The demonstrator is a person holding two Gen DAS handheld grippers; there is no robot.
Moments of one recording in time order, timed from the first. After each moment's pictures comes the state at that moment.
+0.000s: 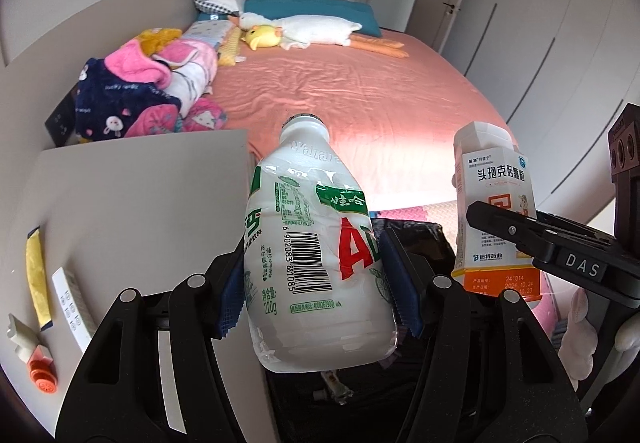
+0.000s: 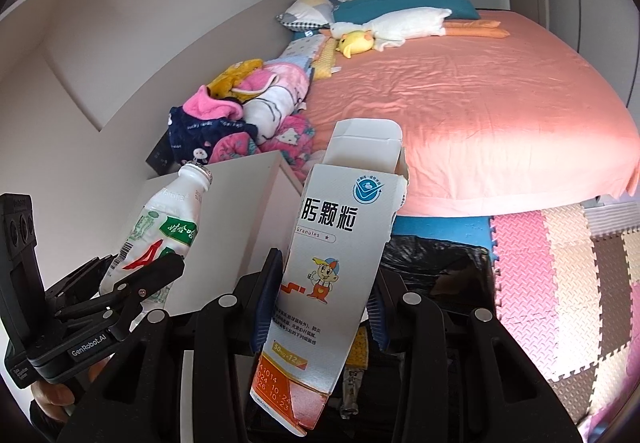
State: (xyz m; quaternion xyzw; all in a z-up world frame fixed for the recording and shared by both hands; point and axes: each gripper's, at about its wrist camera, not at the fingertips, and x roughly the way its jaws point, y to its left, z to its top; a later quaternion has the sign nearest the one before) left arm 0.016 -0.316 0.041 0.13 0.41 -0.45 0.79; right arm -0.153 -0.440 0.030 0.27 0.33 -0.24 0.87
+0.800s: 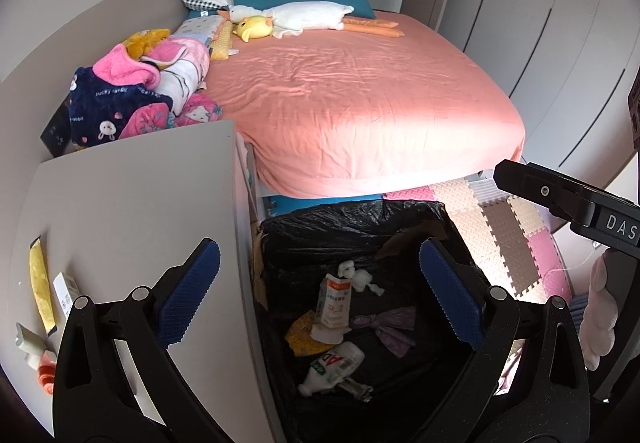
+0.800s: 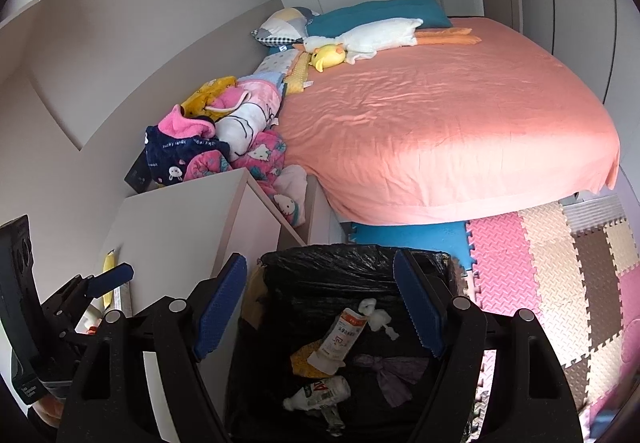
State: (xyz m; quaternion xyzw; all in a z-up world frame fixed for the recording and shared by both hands) left arm 0.001 -0.329 0.031 0.17 0.41 -0.44 0.78; right arm -0.177 -0.458 0.036 0.27 0.32 -0.28 0.87
